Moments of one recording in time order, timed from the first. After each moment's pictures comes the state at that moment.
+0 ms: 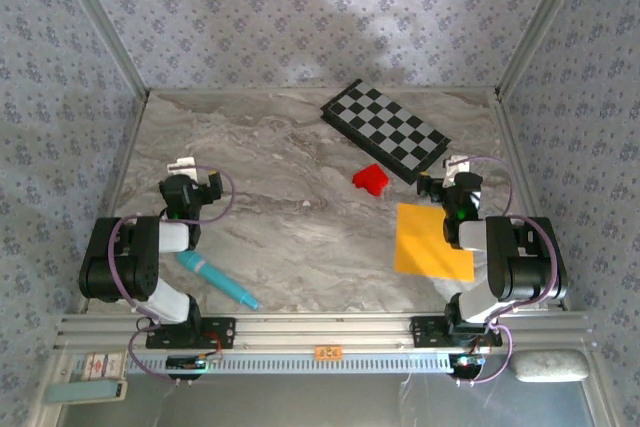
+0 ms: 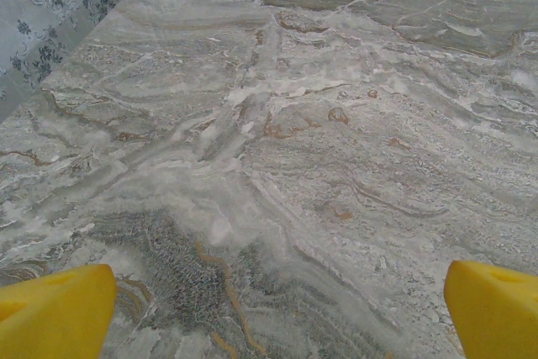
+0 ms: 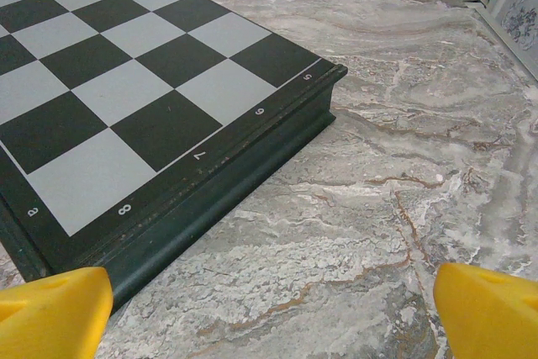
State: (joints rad) left arm 0.00 1.53 0.38 0.74 -0.17 -0.07; right arm -0.03 1.52 0.38 0.72 0.03 -0.03
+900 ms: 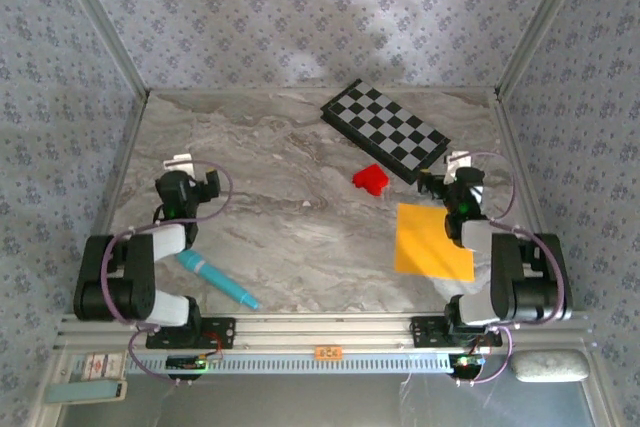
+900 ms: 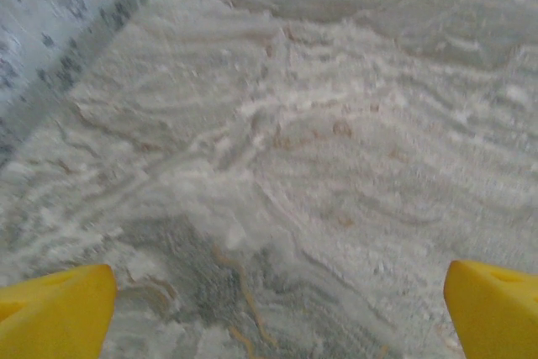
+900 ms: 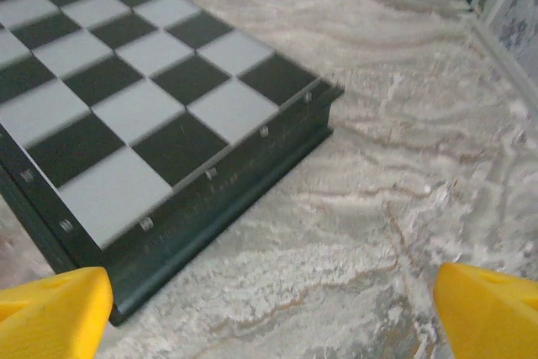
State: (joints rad) left arm 0.00 1.36 0.44 0.53 -0.19 -0.07; right arm -0.01 1.36 0.46 0.48 0.05 -0.03
